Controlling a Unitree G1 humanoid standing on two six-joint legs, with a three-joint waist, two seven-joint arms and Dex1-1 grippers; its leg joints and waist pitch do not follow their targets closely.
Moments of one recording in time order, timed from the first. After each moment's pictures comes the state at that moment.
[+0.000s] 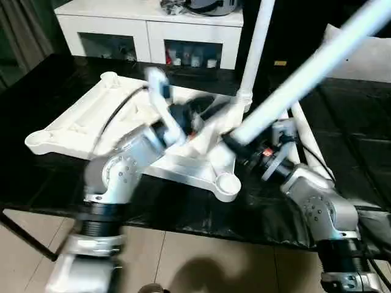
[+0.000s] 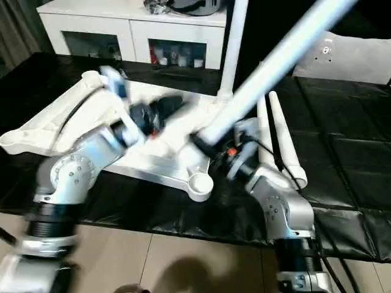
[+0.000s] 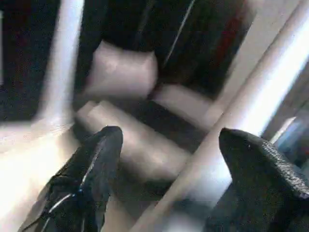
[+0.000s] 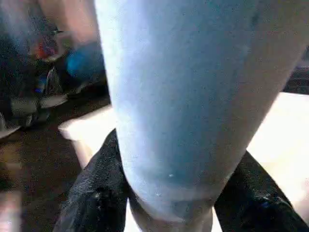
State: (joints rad) left arm -0.59 0.24 -0.07 0.12 -0.48 0.55 -0.63; right arm -0.35 -0.20 -0.07 0.13 0.45 0.37 0.66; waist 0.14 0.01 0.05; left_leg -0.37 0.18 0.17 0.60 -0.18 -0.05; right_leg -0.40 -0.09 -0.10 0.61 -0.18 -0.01
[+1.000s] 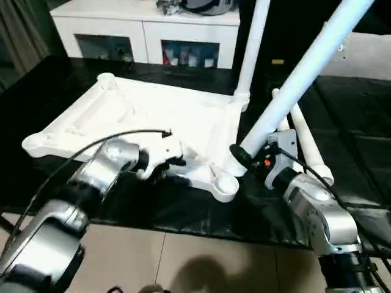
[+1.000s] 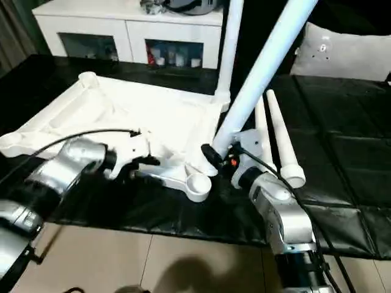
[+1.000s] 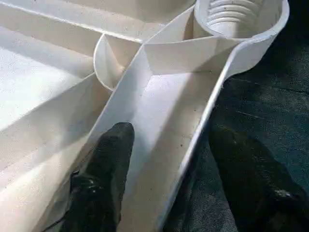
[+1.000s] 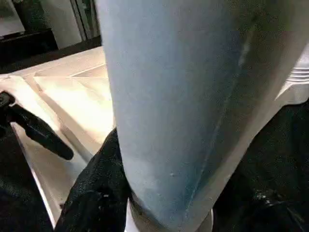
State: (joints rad) left arm -0.80 0.44 -0.46 0.80 -0.01 -0.01 -1.14; right arm -0.28 -0.23 0.00 0.08 0.28 0.35 0.52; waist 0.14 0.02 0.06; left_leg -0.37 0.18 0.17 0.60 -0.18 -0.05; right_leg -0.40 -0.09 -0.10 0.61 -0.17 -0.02
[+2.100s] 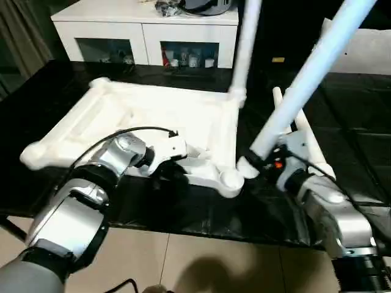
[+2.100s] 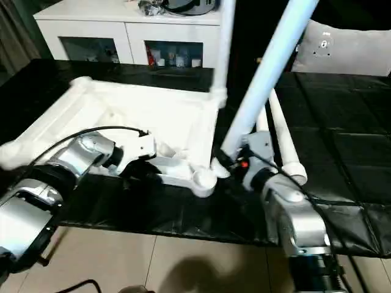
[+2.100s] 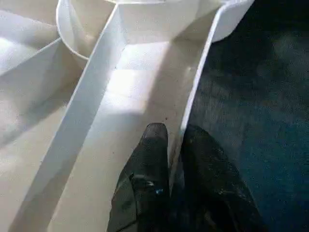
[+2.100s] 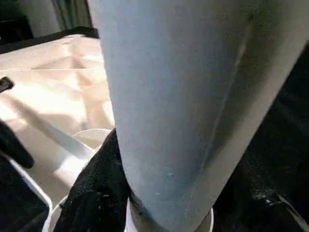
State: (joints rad) left arm -0.96 0.29 -0.37 1.14 0.06 0.09 -1.18; right arm -0.26 -0.29 -0.03 0.06 0.25 0.33 0.52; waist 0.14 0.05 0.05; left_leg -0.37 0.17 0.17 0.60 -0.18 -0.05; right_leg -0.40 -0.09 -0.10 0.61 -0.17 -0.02
